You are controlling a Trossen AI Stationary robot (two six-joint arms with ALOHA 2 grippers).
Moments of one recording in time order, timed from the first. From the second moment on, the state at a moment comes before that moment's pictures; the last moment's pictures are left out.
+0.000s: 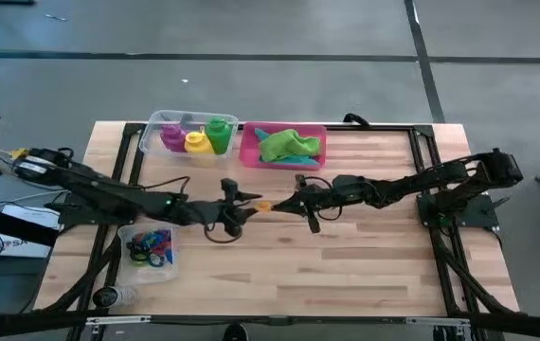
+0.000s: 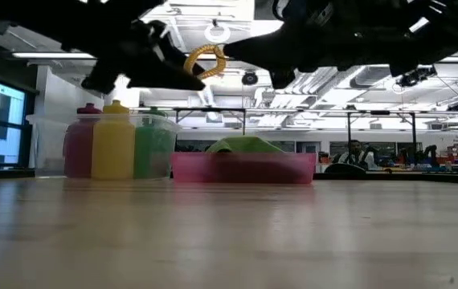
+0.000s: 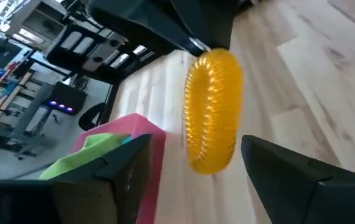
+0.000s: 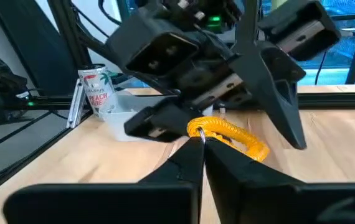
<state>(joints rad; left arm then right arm) -0.31 1.41 0.74 0.31 -0.65 0.52 0.06 1.60 0.71 0.80 -0.16 0.08</state>
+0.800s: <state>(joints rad) -0.30 1.42 0.74 0.35 -0.65 0.55 0.06 1.60 0.71 0.80 -0.16 0.11</state>
